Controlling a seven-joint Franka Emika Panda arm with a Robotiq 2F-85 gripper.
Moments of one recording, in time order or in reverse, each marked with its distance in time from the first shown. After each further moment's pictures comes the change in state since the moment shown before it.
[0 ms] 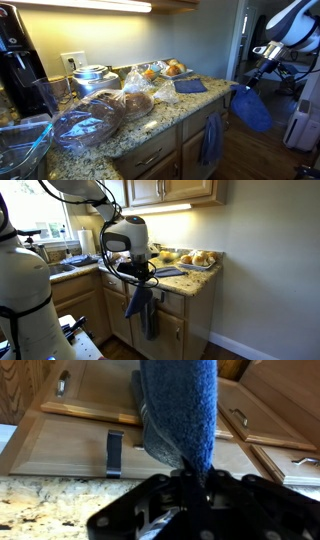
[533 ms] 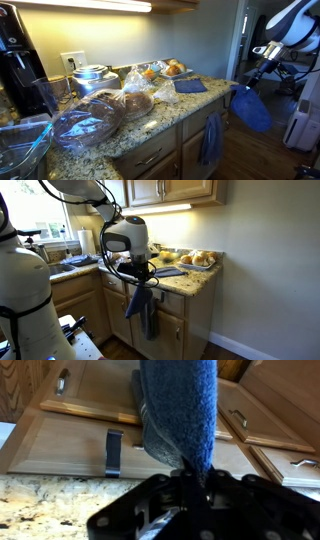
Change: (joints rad) arm 0.000 0.002 0.001 0.000 0.001 0.000 -0.011
